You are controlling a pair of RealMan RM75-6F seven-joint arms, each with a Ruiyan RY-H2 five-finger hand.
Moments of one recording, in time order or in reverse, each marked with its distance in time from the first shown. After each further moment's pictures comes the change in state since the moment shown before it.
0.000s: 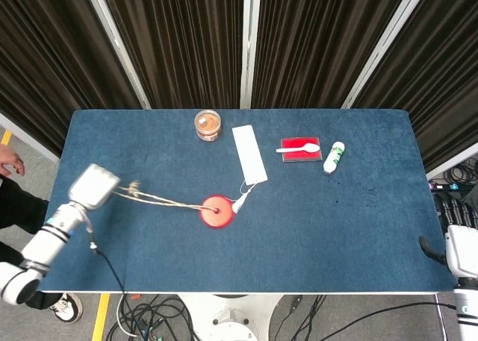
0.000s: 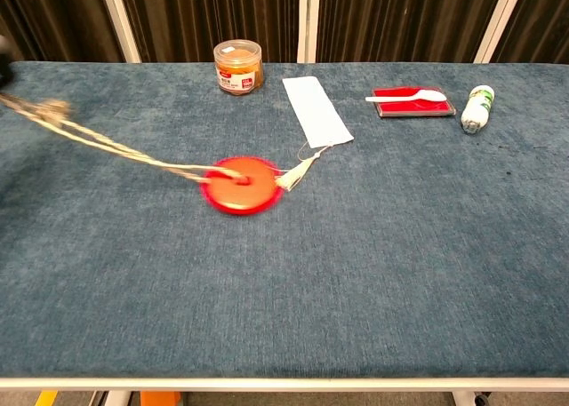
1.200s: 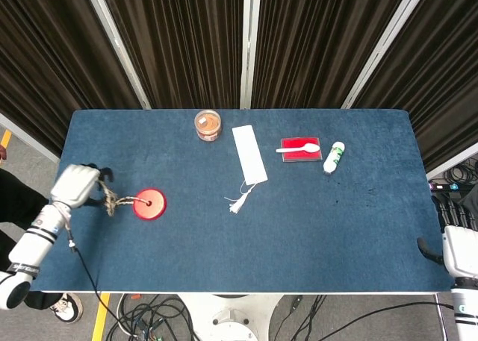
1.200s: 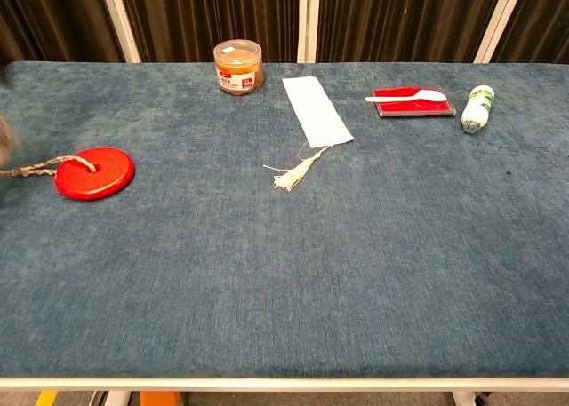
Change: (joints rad) left arm 0.041 0.027 -0.053 -0.057 -0.014 -0.091 -0.510; right arm 0.005 -0.005 -0.006 0.001 0.027 -0.025 -0.008
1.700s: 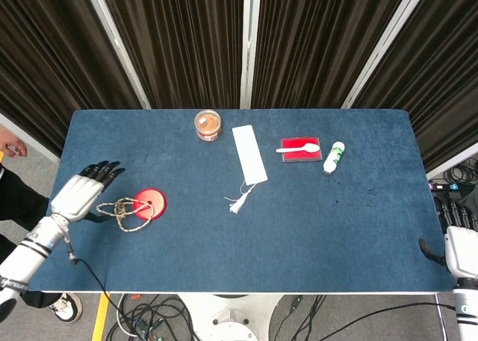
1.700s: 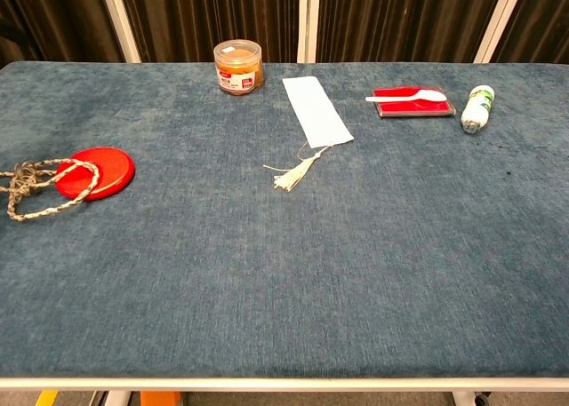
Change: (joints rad) left arm 0.071 0.084 0.036 -0.107 0.114 0.165 0.086; right arm -0.003 -0.002 -0.002 0.012 -0.006 0.004 0.016
